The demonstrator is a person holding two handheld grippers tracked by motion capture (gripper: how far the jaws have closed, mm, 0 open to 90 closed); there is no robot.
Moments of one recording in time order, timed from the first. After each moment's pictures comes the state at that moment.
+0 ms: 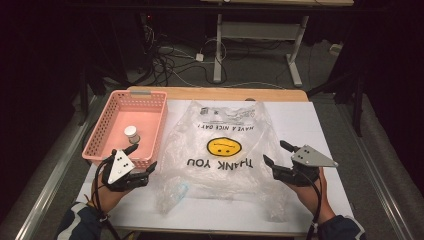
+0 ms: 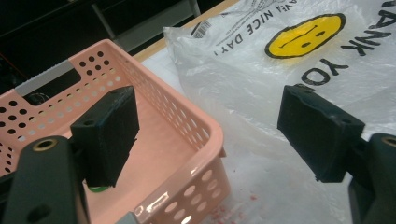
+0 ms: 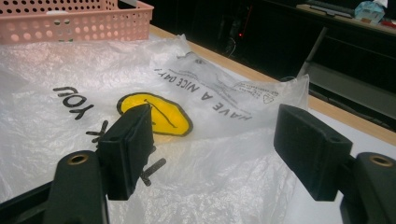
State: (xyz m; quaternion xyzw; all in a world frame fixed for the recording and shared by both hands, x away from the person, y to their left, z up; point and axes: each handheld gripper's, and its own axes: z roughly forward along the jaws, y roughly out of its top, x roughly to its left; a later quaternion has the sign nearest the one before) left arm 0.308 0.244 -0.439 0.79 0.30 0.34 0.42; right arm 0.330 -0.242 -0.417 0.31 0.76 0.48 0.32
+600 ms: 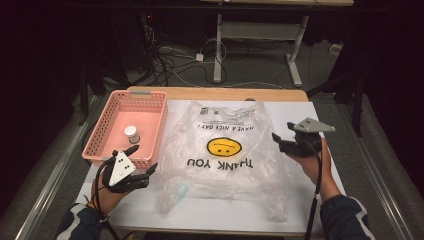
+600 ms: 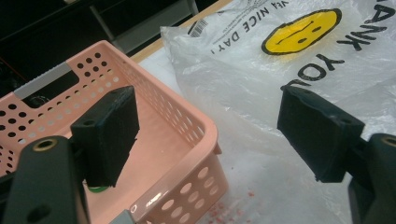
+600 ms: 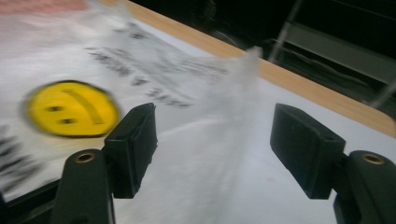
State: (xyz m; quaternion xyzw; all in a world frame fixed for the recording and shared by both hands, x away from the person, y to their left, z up) left arm 0.304 0.243 -0.440 0.79 0.29 0.34 0.41; right arm 0.416 -0.269 -0.407 0.38 0.77 0.40 0.30
